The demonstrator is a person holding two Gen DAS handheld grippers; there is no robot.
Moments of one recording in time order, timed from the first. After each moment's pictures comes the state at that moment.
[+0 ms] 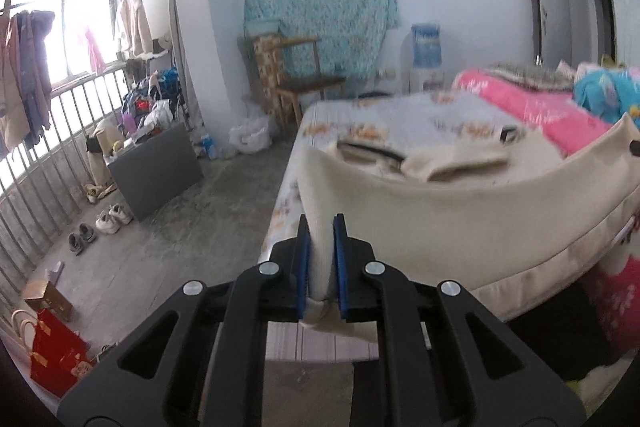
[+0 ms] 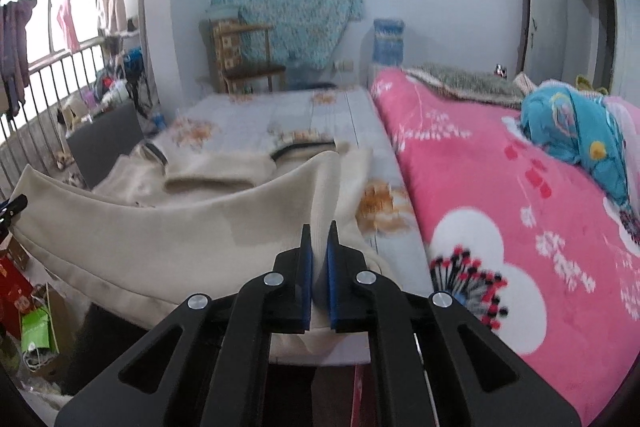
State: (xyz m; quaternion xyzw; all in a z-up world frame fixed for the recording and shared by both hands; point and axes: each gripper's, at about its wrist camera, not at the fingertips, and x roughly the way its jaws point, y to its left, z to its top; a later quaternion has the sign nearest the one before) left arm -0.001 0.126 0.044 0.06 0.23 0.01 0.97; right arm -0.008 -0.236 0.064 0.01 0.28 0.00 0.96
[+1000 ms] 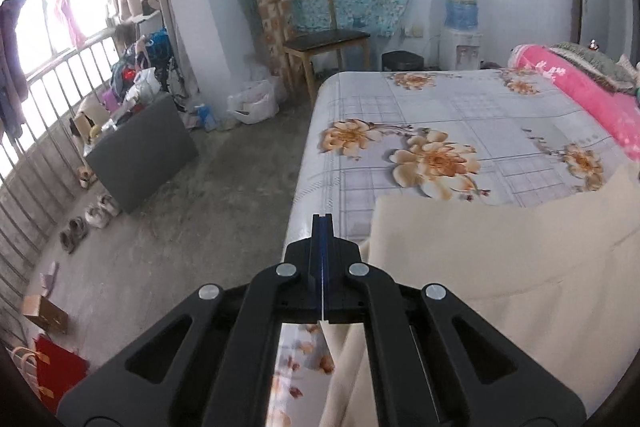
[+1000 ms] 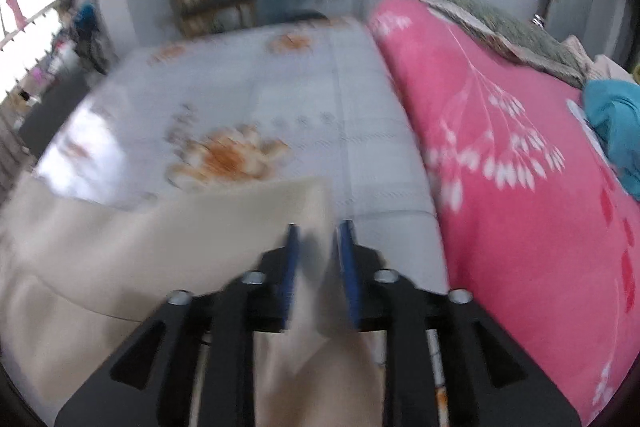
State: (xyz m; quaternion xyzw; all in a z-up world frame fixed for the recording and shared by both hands) left arm 0.300 0.146 0.010 0.06 0.33 0.04 0.94; right arm 0.308 -0.276 -0.011 0.00 0.43 -0.04 0.90
